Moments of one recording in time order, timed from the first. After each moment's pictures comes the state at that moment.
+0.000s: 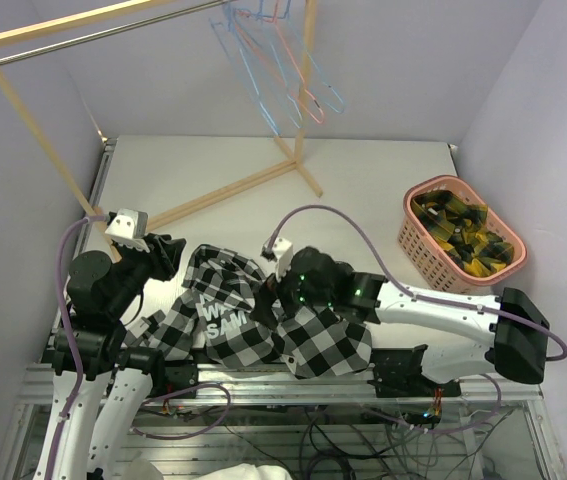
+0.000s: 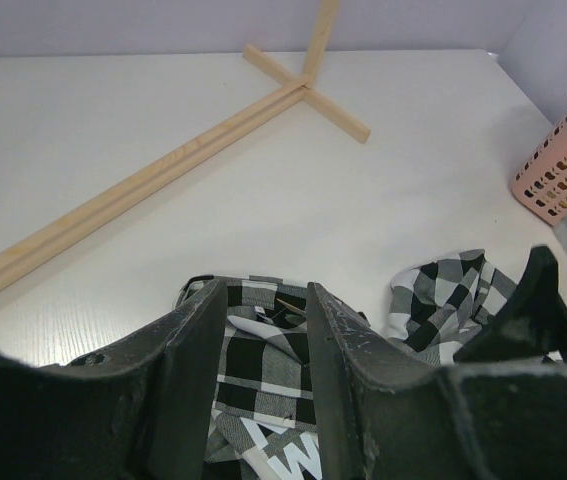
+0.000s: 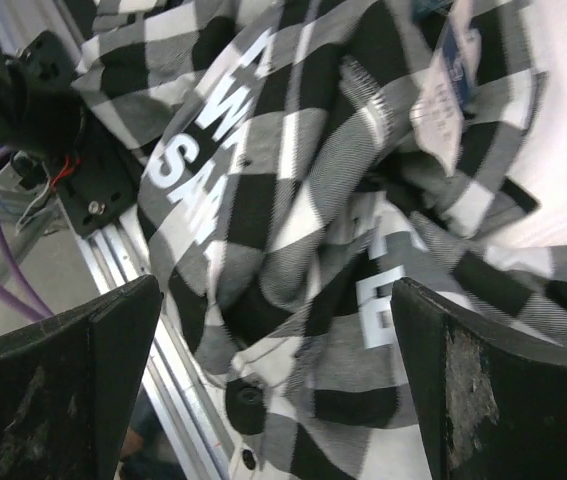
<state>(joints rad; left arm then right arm) -0.16 0.43 0.79 -0.49 0.21 -0.19 1.09 1.31 0.87 -0.12 -0.09 0.31</state>
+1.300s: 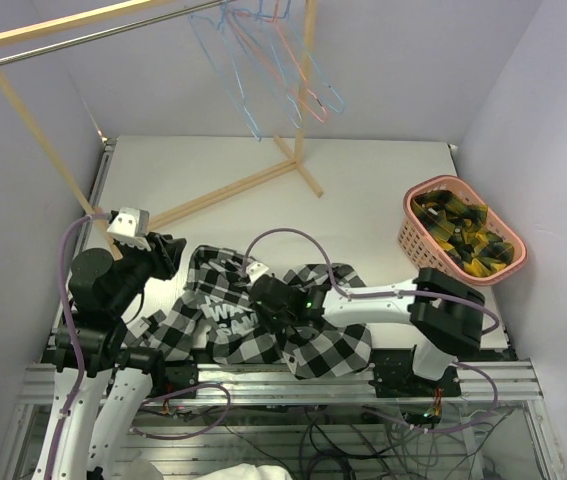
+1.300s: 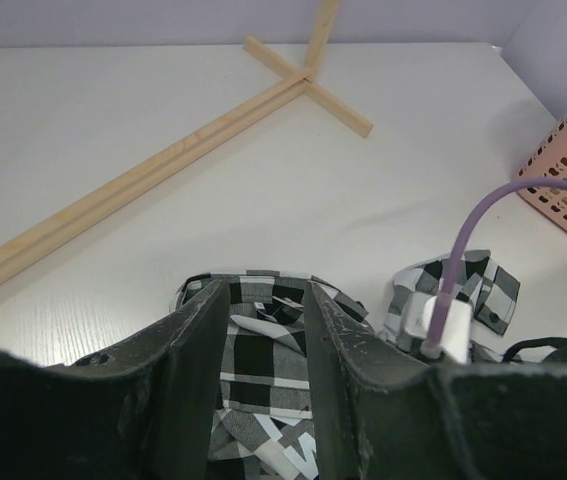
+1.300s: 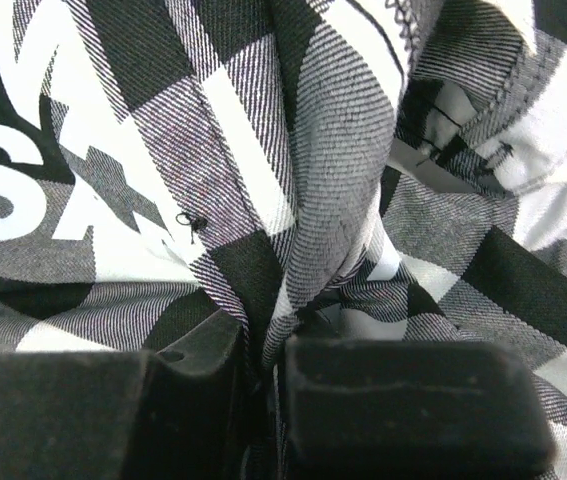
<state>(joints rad) -0.16 0.44 0.79 -0.49 0.21 -0.19 1.22 1.71 0.91 -0.10 0.15 0.40</state>
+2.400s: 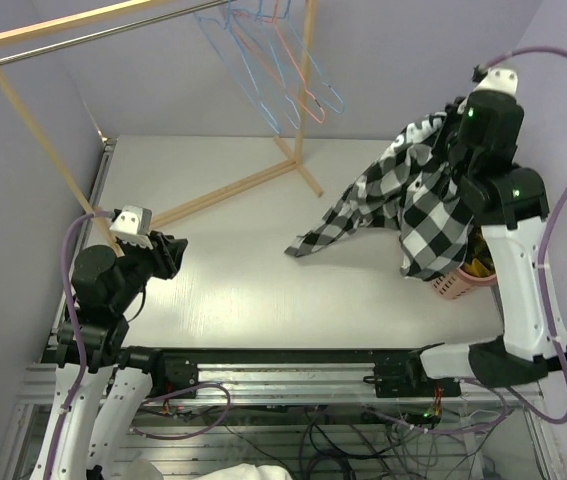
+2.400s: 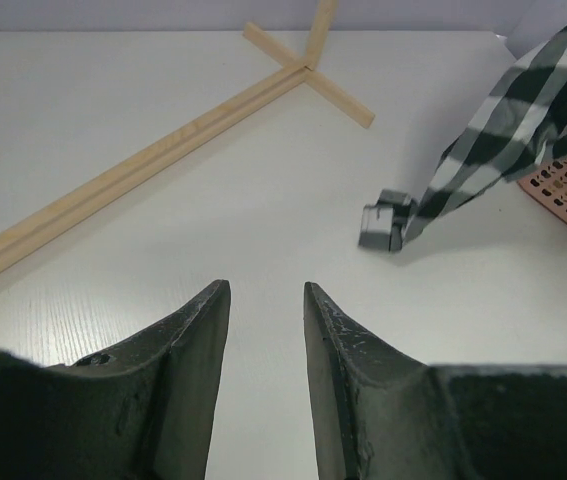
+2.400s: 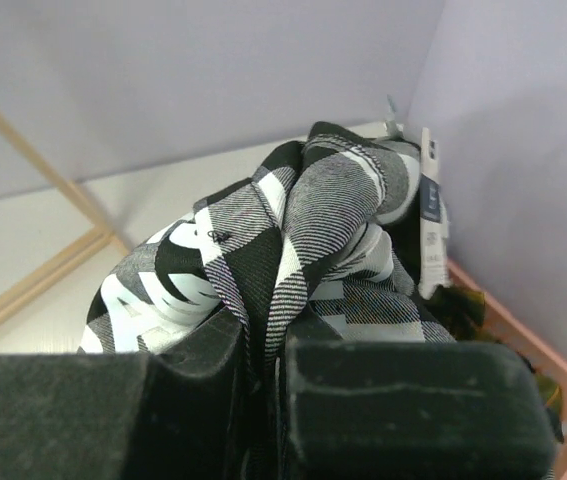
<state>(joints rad) -0.17 0.46 0.78 -0.49 0.21 -0.19 0.32 1.30 1.86 -0.84 0.50 0.16</state>
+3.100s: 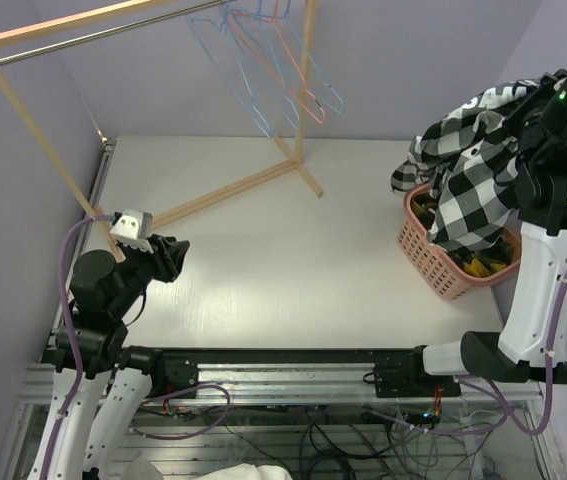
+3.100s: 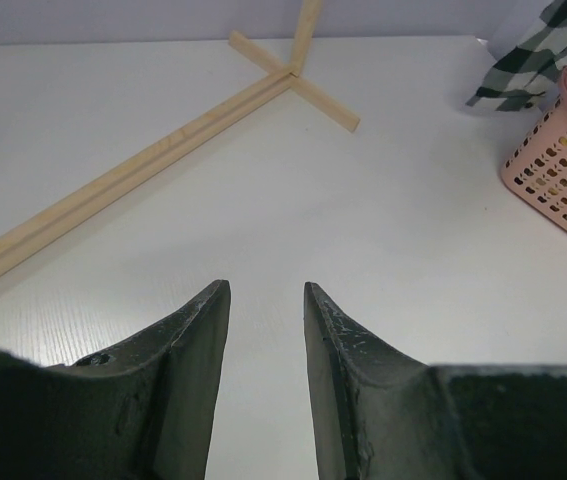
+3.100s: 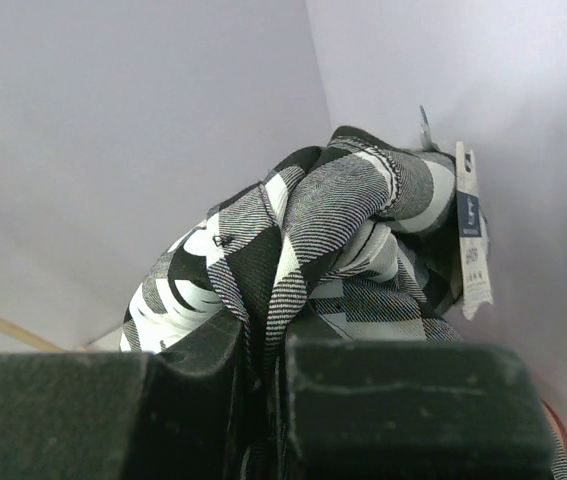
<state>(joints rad) -0.20 0.44 0.78 -0.49 0.20 -0.19 -0.03 1.40 2.18 -0.85 0.40 0.26</state>
